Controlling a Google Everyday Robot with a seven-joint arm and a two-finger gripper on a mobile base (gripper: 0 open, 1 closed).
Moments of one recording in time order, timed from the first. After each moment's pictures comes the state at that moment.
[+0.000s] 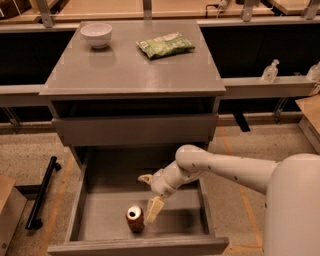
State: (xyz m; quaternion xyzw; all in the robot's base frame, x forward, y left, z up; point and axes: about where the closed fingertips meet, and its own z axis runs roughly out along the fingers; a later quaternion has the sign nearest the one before) arm 0.510 0.064 0.472 -0.68 0.61 0.34 0.22
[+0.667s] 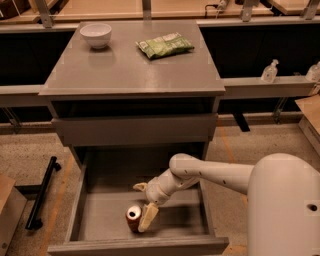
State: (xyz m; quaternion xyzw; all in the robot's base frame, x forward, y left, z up) arm 0.503 0.086 0.425 -0.67 0.61 0.37 0.21
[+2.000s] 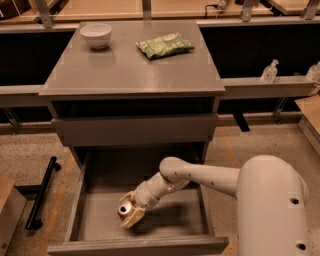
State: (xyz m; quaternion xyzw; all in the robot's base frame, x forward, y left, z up) arm 0.481 0.136 0.422 -0.67 0.56 0.44 0.21
